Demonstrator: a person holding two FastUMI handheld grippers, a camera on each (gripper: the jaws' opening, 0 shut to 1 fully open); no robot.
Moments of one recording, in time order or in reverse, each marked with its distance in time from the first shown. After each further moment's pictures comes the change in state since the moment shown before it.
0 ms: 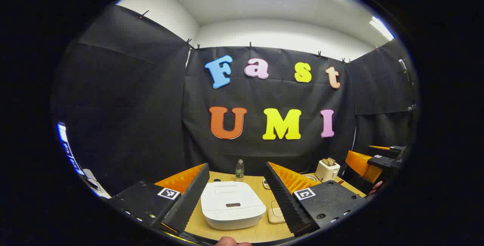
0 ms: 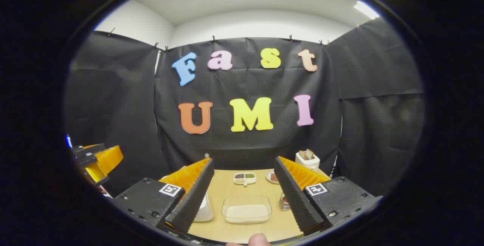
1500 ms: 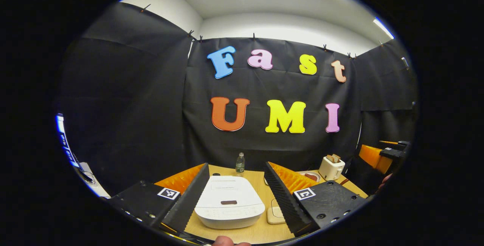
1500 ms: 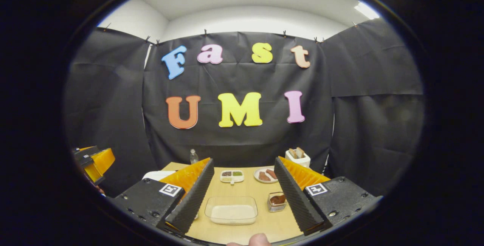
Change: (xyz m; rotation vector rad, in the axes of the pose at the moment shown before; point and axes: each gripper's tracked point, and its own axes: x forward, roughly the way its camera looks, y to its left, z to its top) left arm 0.040 -0.019 -0.049 -0.027 0.069 0.031; right arm 0.034 -0.050 -0.020 -0.023 0.044 -0.068
